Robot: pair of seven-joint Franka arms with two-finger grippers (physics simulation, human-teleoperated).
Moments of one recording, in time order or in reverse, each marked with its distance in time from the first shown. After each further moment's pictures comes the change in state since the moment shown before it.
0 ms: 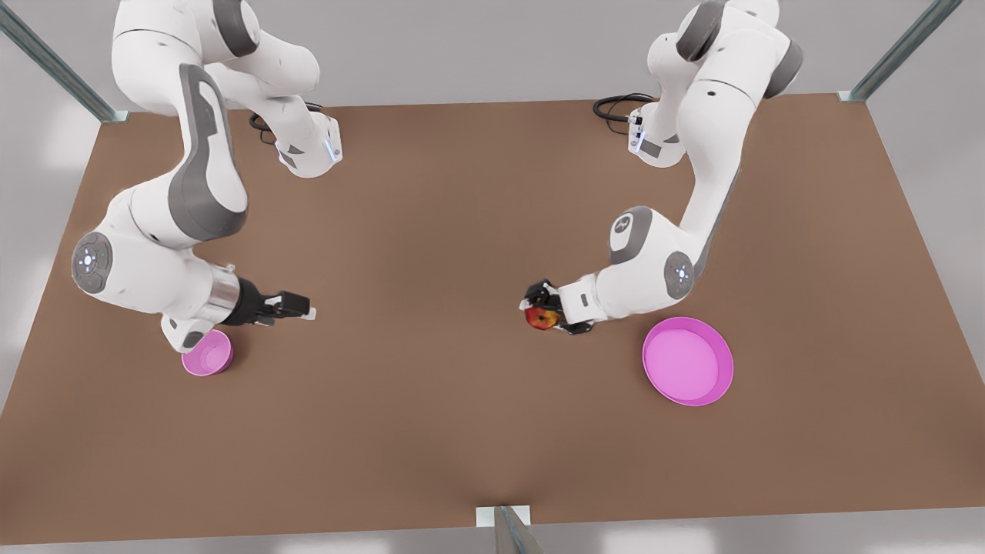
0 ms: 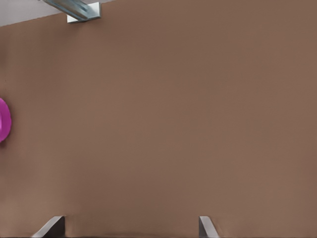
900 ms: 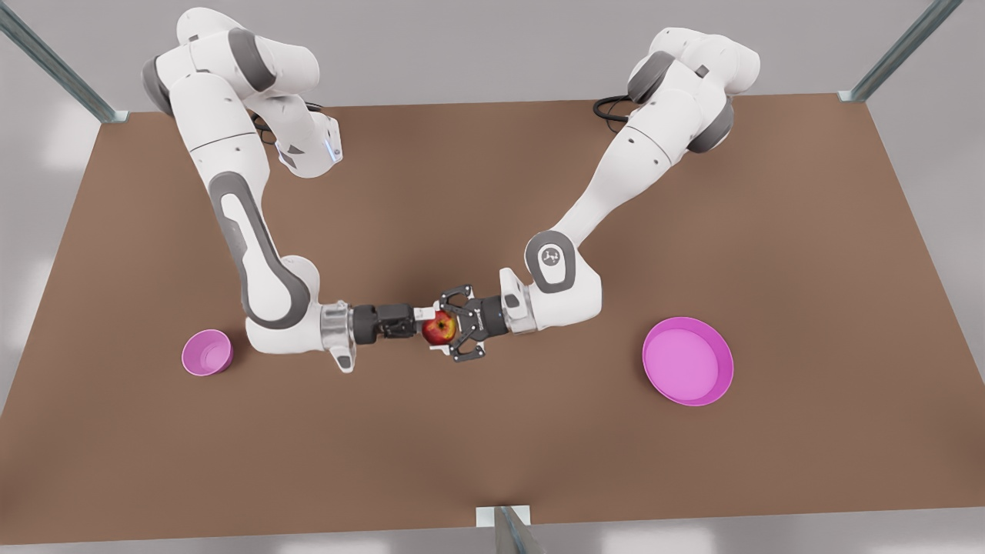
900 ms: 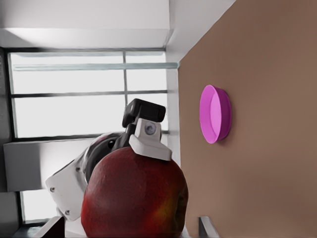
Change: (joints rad) left arm -0.217 0.338 -0.040 0.318 -0.908 0.368 1.484; right arm 0.013 0.201 0.163 -0.306 1.091 0.196 -0.711
